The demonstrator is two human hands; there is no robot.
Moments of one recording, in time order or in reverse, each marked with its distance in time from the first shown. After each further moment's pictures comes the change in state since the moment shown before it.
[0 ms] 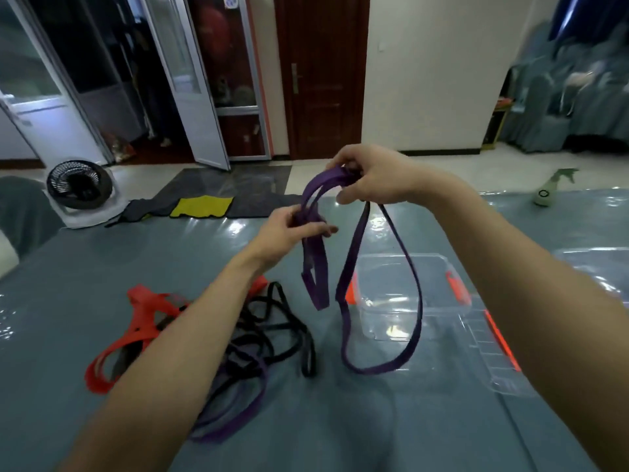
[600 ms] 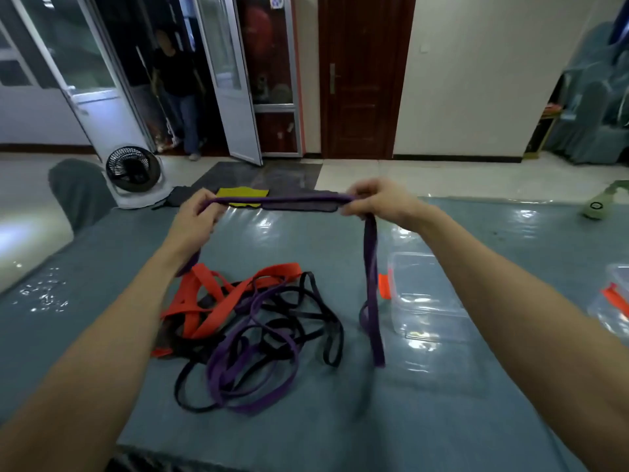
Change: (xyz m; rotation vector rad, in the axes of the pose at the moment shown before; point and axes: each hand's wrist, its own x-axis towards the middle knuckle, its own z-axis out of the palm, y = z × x) left_hand -0.114 -0.013 -0.189 0.322 0.629 -0.144; right_hand 0.057 0.041 0.103 0.160 -0.115 0.025
